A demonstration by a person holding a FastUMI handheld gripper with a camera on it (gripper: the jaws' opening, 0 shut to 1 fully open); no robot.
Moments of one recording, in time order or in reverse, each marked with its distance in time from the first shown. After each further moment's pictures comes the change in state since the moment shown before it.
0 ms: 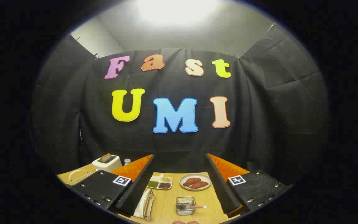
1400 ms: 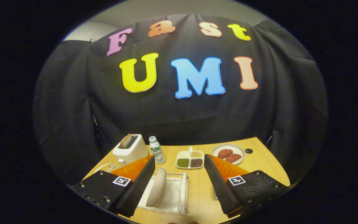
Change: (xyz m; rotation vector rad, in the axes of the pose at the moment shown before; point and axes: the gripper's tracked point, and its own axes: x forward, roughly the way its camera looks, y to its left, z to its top) arm 0.050 0.123 -0.079 0.135 0.486 0.158
